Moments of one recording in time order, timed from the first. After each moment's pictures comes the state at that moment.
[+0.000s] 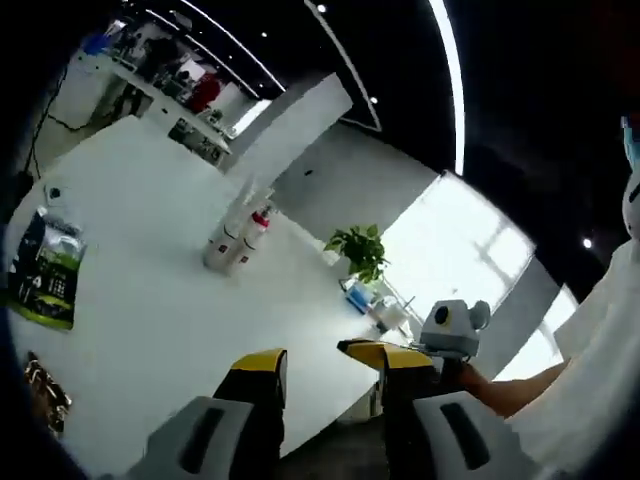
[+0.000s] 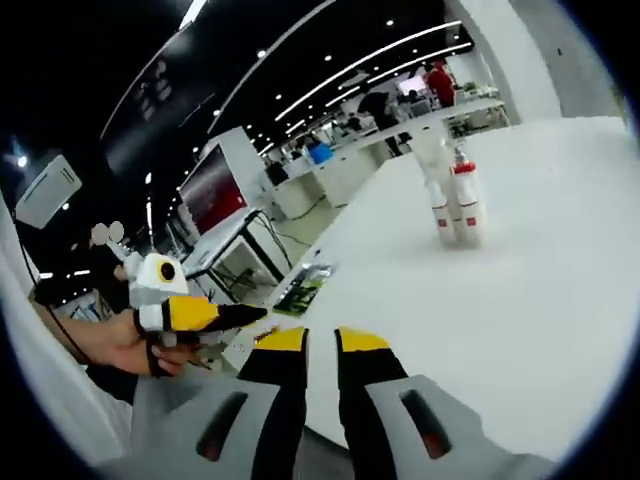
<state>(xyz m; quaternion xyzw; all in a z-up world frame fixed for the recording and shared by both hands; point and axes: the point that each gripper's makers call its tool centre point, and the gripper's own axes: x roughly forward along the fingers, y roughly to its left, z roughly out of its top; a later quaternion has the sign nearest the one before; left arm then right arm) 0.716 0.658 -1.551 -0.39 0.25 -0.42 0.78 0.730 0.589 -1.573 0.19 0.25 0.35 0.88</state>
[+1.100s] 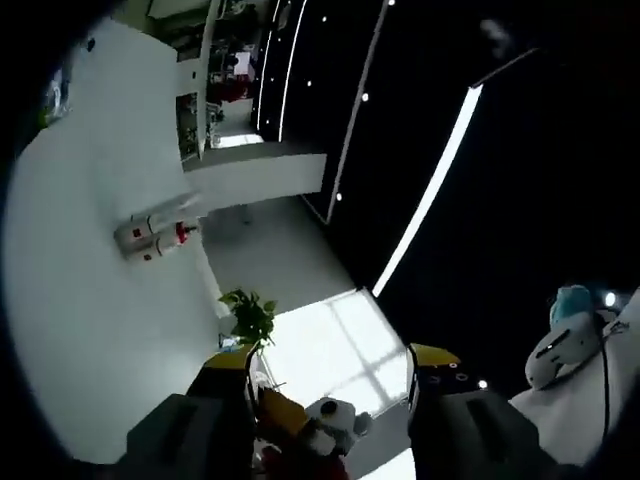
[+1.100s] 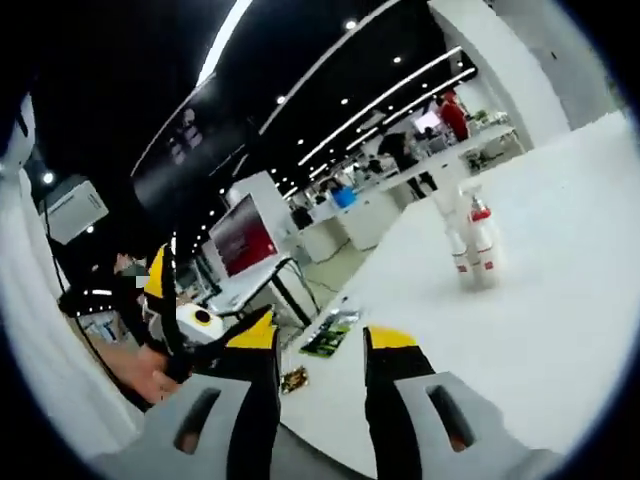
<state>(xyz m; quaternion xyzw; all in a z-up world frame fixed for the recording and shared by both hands) 0.712 0.654 -1.466 -0.60 0.12 -0.46 0.64 0.721 0.589 -1.525 0.14 0.16 0.39 0.90</state>
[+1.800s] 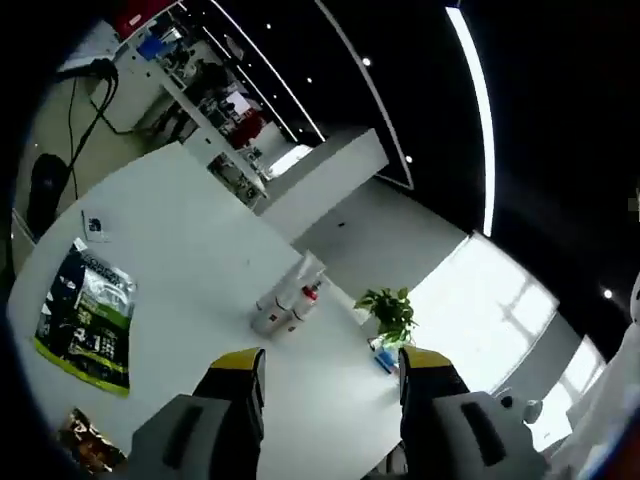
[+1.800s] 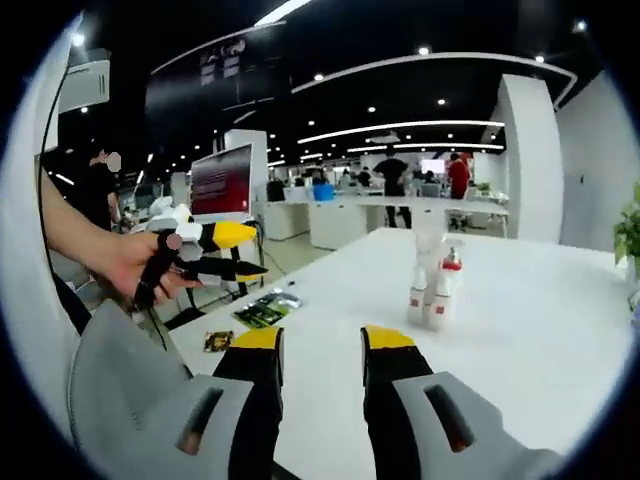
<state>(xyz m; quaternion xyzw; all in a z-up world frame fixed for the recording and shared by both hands) 0.802 0.734 -1.561 -0.36 0.23 -0.29 0.86 0.727 0.580 -1.542 -0.01 0.12 0.33 0.94</state>
